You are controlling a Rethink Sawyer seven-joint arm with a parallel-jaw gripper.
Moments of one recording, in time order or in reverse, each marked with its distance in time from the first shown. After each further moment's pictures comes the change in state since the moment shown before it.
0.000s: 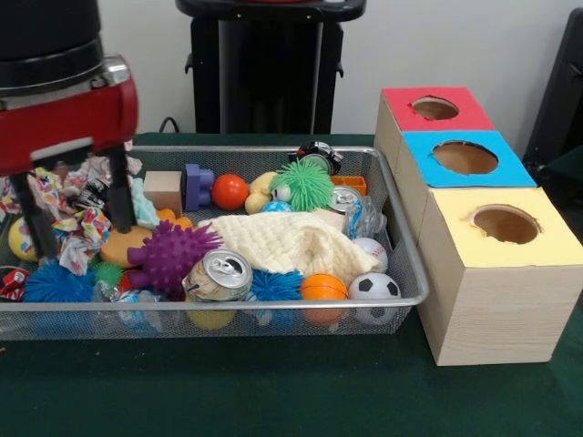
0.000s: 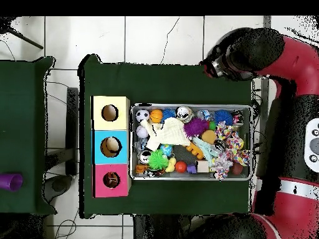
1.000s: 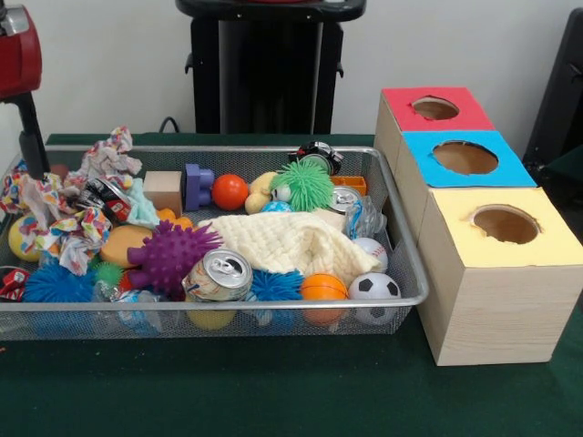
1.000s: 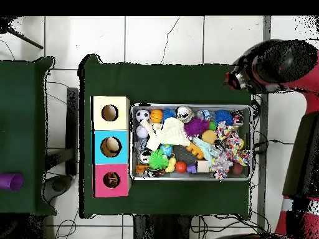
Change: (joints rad) arm -0.078 -0.087 -0.035 0.109 -0.004 0.009 0.000
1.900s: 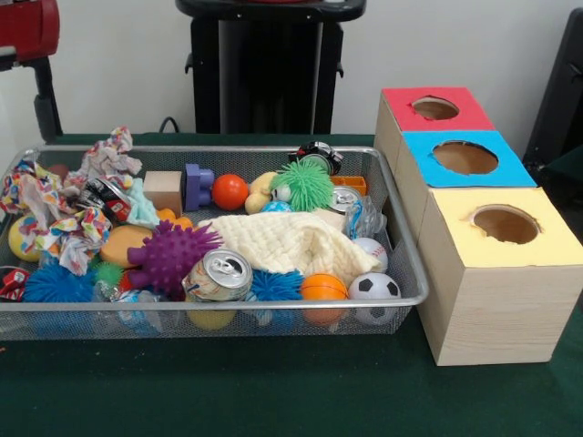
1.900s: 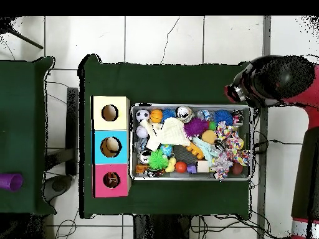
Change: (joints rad) arm -0.032 -0.115 -0.025 0.205 0.013 -0.097 0.000
